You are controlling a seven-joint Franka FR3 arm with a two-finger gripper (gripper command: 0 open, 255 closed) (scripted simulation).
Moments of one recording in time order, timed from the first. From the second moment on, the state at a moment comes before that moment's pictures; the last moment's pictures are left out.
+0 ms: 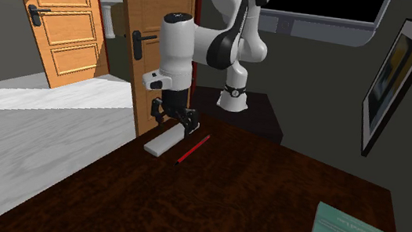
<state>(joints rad) -0.17 0.35 -0.22 -1.85 0.07 2.20 -0.09</state>
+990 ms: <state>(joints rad) -0.17 0.36 -0.22 -1.86 0.07 2.22 -0.09</state>
